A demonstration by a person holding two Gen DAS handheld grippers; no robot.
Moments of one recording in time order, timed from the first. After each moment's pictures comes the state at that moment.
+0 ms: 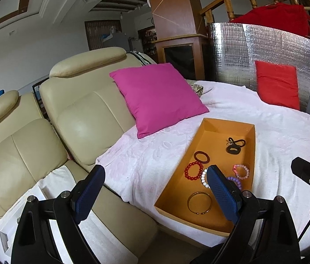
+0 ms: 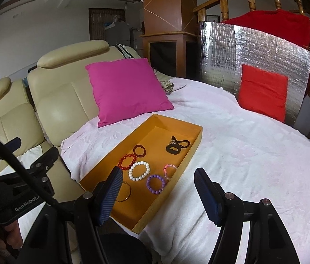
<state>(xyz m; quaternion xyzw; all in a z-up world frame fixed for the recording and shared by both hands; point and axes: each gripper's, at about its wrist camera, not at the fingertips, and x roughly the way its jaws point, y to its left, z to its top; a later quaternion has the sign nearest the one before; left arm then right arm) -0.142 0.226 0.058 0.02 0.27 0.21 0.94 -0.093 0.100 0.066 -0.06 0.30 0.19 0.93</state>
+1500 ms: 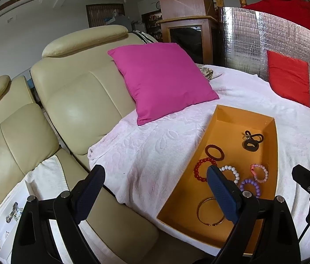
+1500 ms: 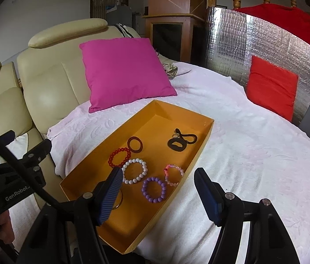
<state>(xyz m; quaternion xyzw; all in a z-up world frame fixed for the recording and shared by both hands) -0.078 0.272 0.018 0.00 0.32 0.22 0.92 -0.025 0.142 0.023 -0.10 0.34 0.18 0.92</state>
